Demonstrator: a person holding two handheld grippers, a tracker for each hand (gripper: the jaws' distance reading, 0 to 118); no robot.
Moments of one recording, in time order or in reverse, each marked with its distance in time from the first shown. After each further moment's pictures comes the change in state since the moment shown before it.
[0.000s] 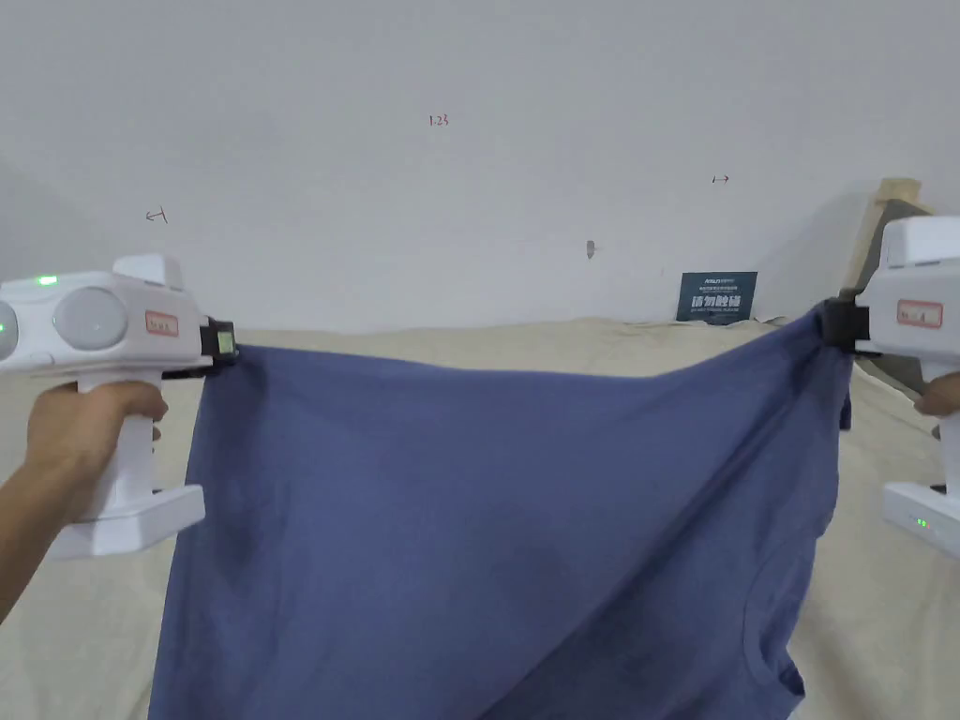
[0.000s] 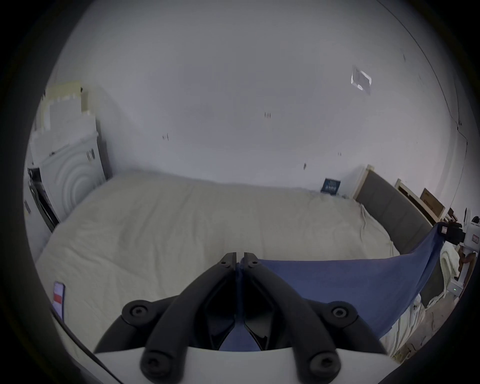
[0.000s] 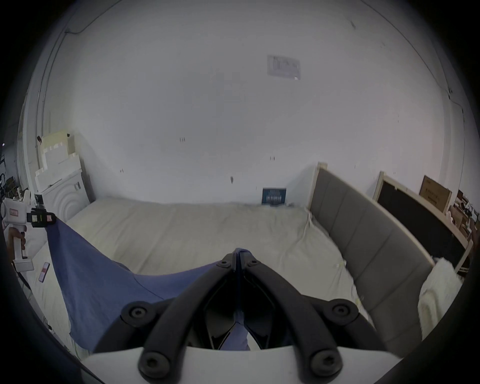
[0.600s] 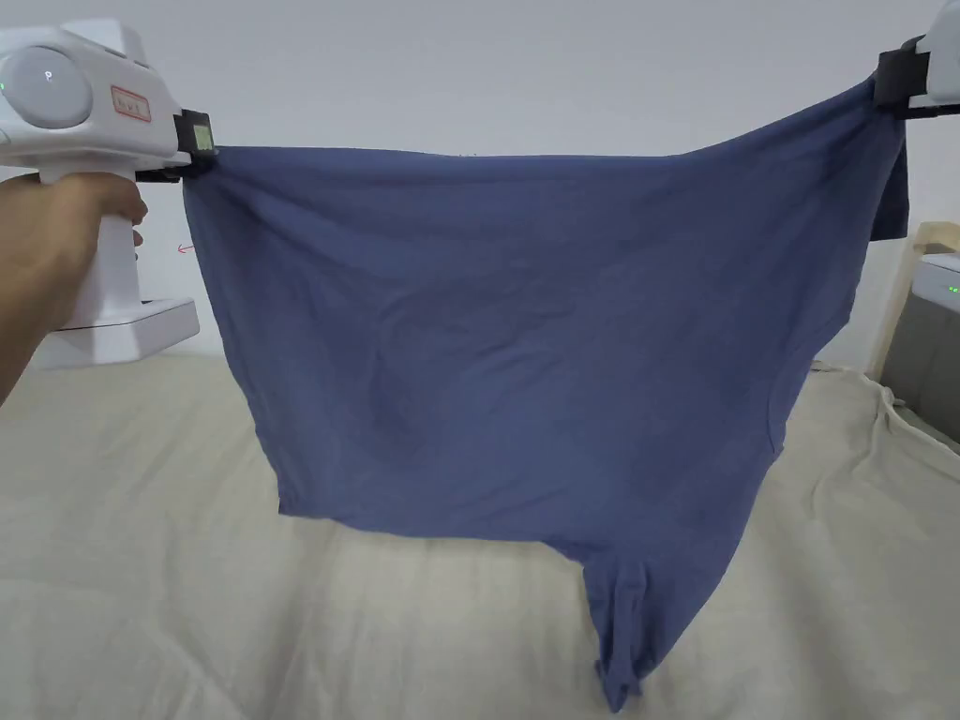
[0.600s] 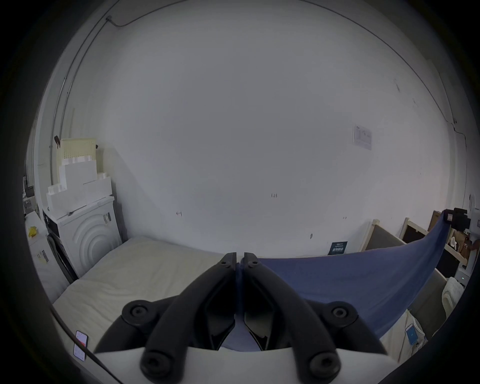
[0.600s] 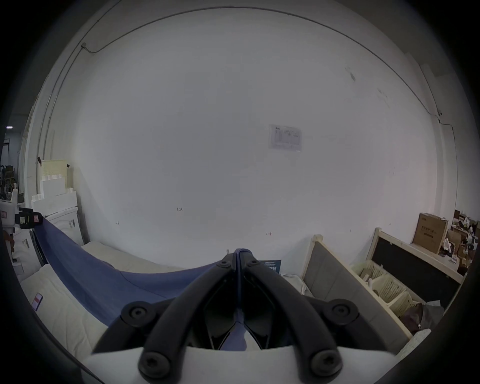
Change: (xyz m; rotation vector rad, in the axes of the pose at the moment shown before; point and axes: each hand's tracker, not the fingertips) left arm 0.019 0.141 0.057 0.293 0.054 -0.023; right arm -0.004 0.169 0.005 0.276 -0.051 0.039
